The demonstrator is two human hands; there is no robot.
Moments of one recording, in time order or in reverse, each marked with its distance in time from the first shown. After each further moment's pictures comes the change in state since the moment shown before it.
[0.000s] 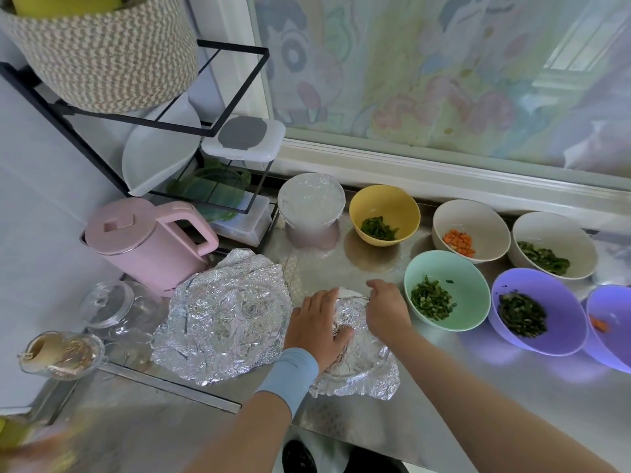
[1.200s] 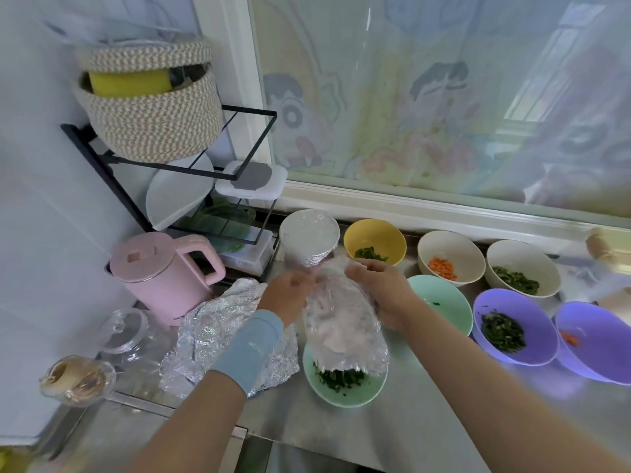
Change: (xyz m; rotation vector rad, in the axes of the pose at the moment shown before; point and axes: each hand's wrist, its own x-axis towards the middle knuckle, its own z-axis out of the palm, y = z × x) left_hand 0.028 -0.009 -0.142 -0.803 -0.039 -0.396; right_hand -0.043 -0.099 -0.091 1.050 -0.263 0.041
